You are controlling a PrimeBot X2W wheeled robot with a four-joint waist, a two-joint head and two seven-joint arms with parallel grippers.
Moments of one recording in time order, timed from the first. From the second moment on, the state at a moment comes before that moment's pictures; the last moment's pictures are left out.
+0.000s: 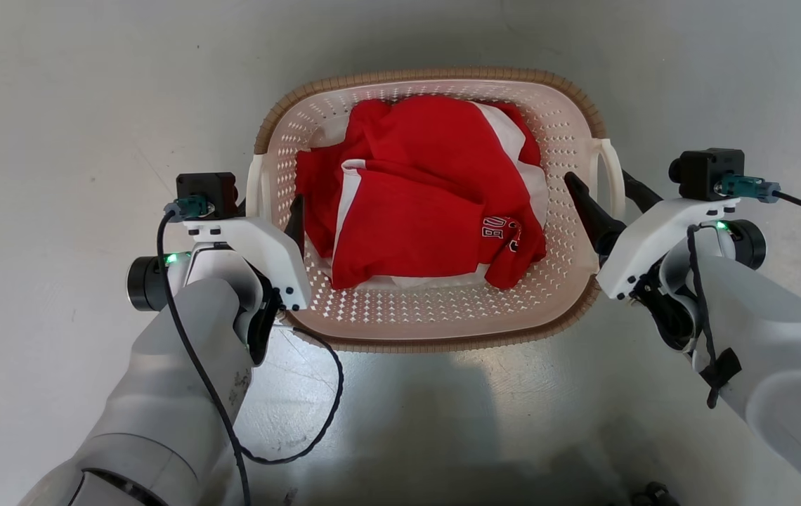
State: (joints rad) left arm -0.96 0.03 -0.72 1.28 -0.87 -0.02 -0.25; right arm -0.99 -0.30 1.18 0.98 1.31 0.12 -0.25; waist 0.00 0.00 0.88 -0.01
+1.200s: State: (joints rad) left arm -0.56 0.14 -0.38 0.91 -0.60 0.00 -0.26; right arm -0.64 -0.28 0.73 0.82 0.98 0.12 -0.25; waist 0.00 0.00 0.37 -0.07
